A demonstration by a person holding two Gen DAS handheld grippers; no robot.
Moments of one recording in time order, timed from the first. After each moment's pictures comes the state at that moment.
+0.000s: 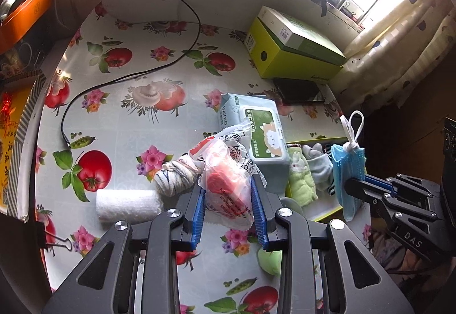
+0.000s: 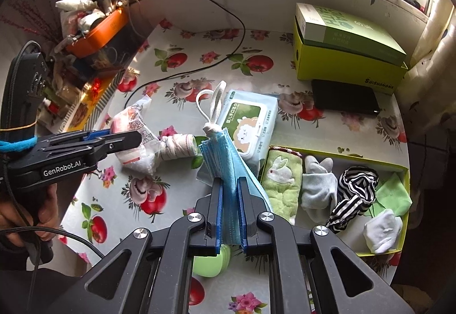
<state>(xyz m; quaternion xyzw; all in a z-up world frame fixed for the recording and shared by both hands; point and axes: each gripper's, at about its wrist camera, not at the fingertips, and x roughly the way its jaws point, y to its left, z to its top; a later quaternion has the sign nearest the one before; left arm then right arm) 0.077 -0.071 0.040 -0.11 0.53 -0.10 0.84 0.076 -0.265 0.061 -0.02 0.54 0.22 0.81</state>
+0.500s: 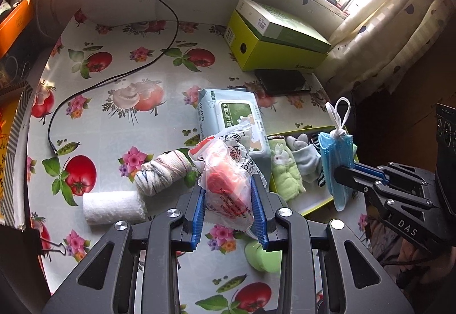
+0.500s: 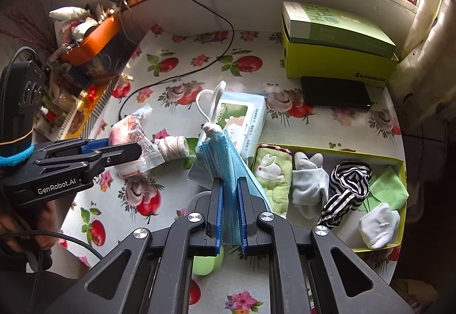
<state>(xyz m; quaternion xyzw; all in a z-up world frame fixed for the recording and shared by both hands) 0.079 -0.097 0.043 -0.09 0.53 -0.13 0.83 0.076 -0.282 0.061 -0.01 0.54 0.21 0.82</state>
